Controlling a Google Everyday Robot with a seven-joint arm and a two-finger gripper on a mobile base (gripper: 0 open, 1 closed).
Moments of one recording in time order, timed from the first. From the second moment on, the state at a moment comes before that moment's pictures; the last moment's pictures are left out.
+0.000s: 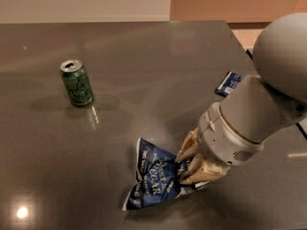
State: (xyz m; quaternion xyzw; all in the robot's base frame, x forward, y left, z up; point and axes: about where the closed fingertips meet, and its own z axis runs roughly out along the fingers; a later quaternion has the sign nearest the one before) arm 0.331 -0.065 0.858 -0.73 0.64 0.17 0.16
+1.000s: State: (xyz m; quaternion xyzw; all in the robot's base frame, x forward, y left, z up) arm 0.363 -0.076 1.003 -0.72 0.62 0.20 0.24
